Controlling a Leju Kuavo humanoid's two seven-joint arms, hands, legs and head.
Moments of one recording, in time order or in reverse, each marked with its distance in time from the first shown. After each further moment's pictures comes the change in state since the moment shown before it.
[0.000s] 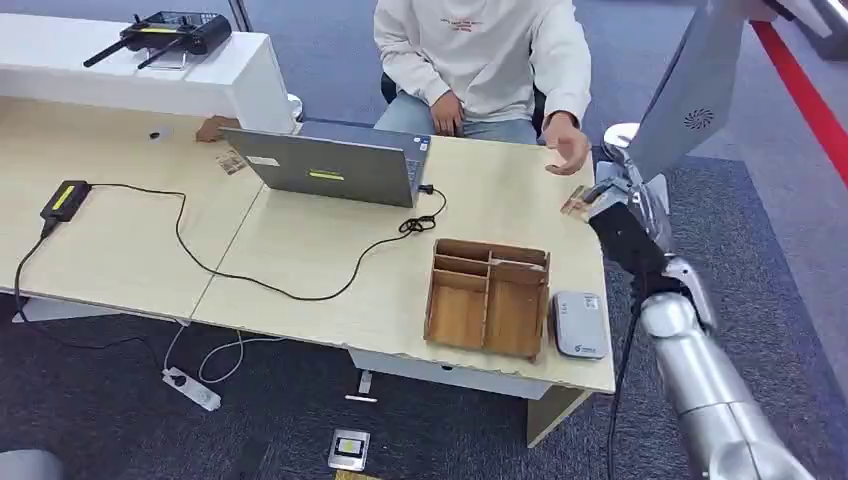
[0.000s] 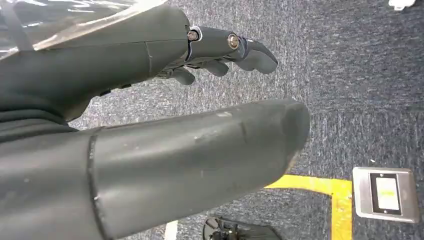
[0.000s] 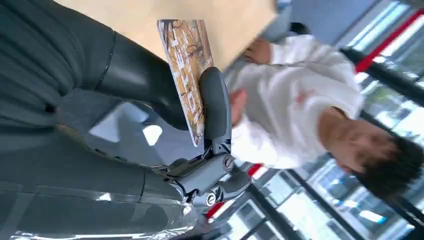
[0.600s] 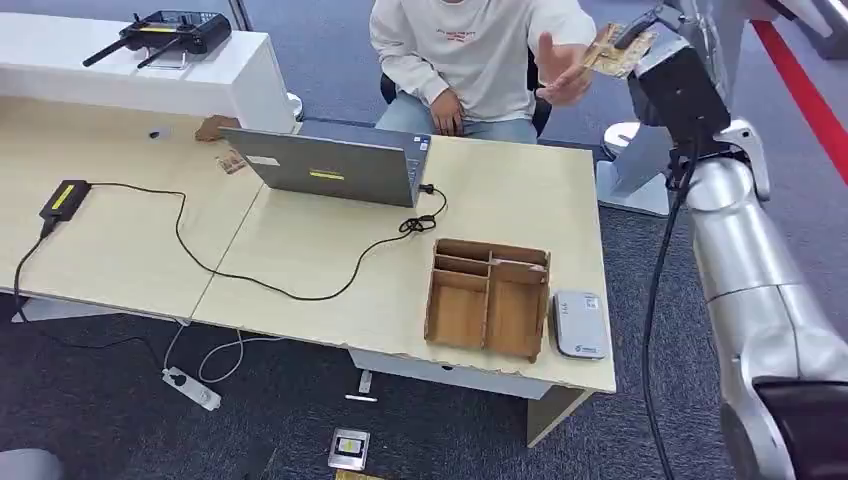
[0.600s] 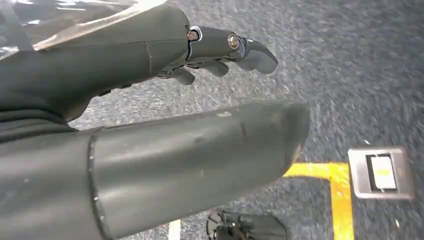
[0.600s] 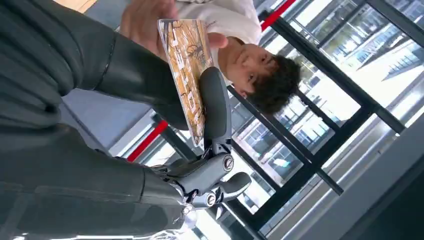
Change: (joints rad) left arm -0.003 0.003 -0.012 0.015 -0.027 -0.081 -0.044; right arm -0.383 0.071 0.006 0.178 0.022 0.011 -0.111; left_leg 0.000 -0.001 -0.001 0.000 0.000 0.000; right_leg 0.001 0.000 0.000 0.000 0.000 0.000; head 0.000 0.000
